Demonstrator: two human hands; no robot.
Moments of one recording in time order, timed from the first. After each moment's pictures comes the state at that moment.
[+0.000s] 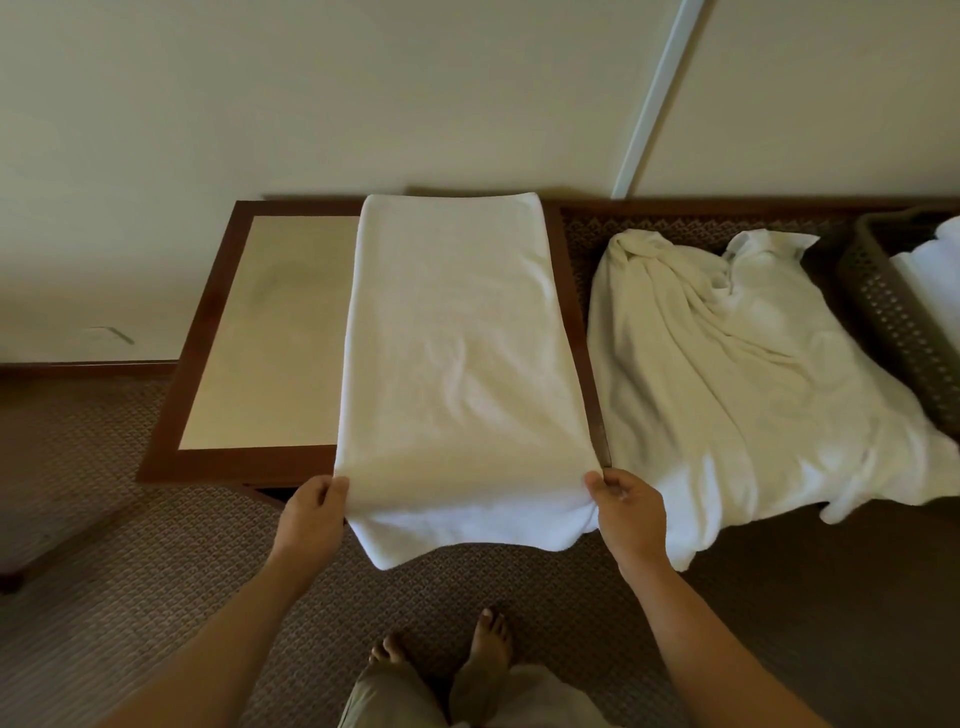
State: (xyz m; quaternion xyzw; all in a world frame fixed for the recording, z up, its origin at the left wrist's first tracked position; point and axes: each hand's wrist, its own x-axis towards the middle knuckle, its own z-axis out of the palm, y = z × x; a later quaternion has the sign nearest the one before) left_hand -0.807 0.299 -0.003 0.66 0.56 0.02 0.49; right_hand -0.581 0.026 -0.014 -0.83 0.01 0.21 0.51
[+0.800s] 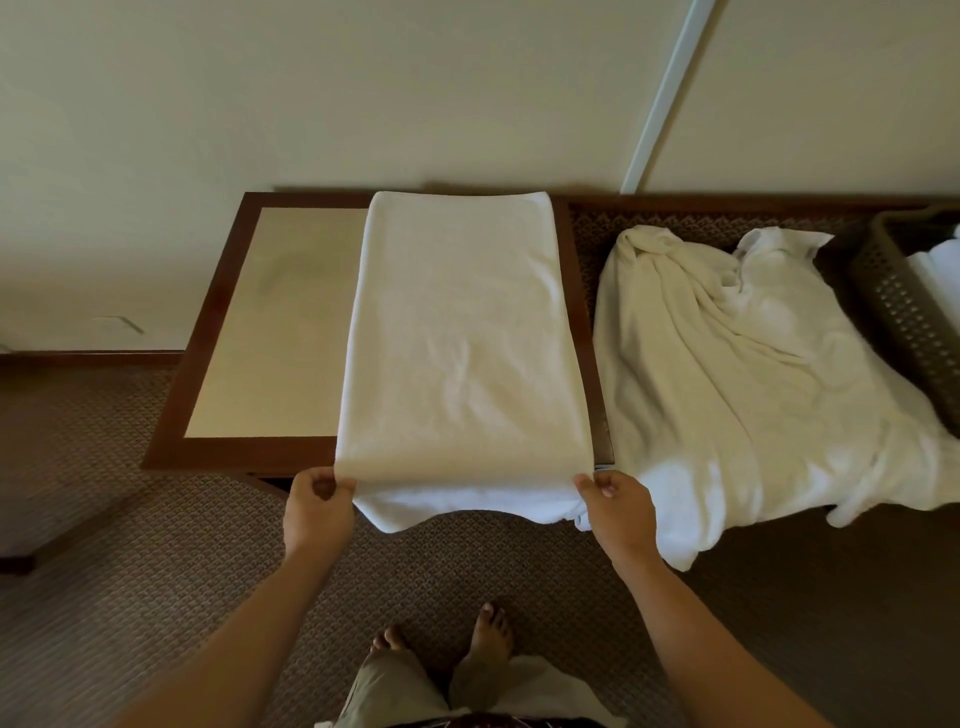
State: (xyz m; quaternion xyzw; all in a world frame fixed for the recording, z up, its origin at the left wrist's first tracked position) left_hand -0.797 0.283 -0.009 0.60 0.64 0.12 0.46; right_hand -0.579 0.030 -0.025 -0.87 -0.01 0.25 0.43
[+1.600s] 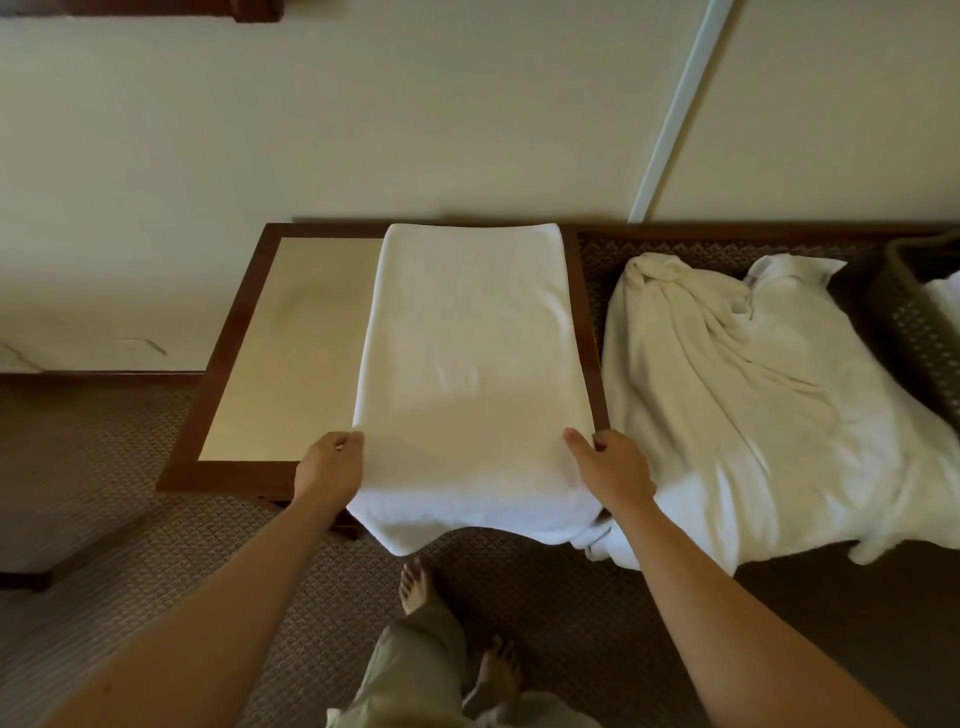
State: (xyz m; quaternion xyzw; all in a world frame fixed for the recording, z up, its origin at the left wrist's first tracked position) left_hand -0.744 0.339 0.019 0.70 0.59 0.01 0.39; right_hand -0.520 0.088 0.004 -0.91 -0.08 0.24 0.32
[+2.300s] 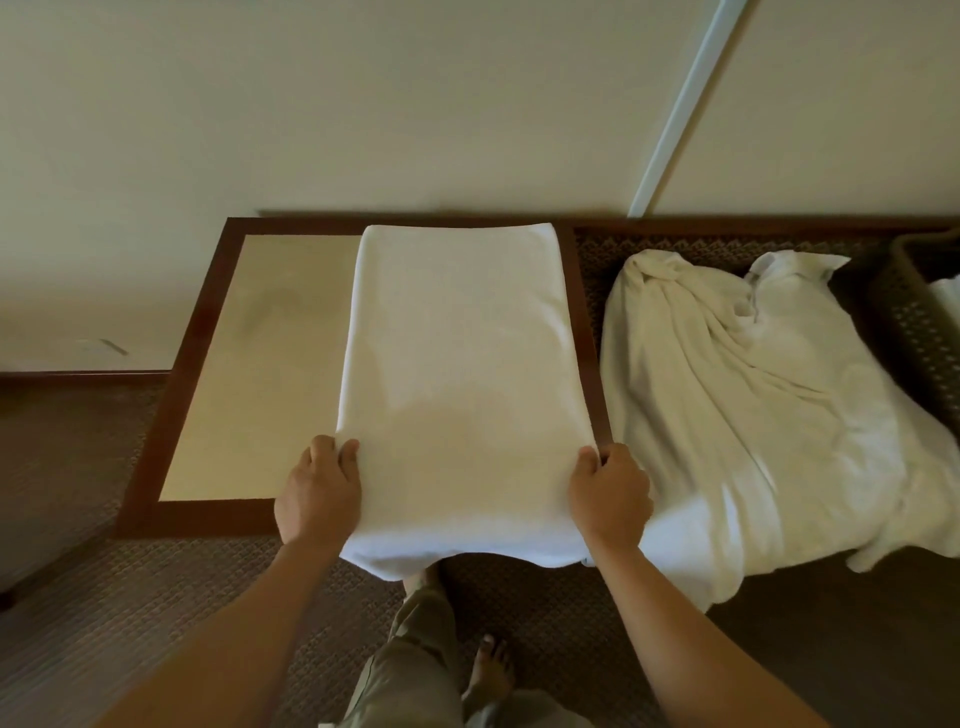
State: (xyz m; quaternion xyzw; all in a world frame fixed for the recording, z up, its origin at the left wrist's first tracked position) left_hand -0.727 0.353 -0.015 0.82 0.54 0.07 0.20; right_hand -0.527 0.116 -0.013 -0.95 -0.03 0.08 0.30
